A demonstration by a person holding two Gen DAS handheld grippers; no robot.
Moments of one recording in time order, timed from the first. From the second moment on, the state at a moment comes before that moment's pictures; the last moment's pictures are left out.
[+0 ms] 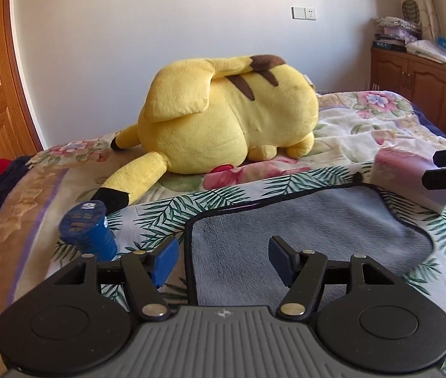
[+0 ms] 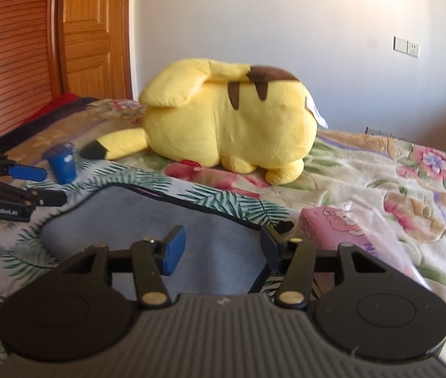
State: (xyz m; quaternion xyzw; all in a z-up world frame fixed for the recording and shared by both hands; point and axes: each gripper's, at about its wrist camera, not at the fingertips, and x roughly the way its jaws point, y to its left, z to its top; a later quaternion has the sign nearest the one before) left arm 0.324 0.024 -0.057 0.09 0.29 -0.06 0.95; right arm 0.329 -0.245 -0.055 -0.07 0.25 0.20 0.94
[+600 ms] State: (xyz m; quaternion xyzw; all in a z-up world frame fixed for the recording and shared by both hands) left arm 0.224 0.011 0.014 0.09 0.28 -0.08 0.95; right arm 0.236 -0.264 0.009 -0.05 0.24 0.20 0.95
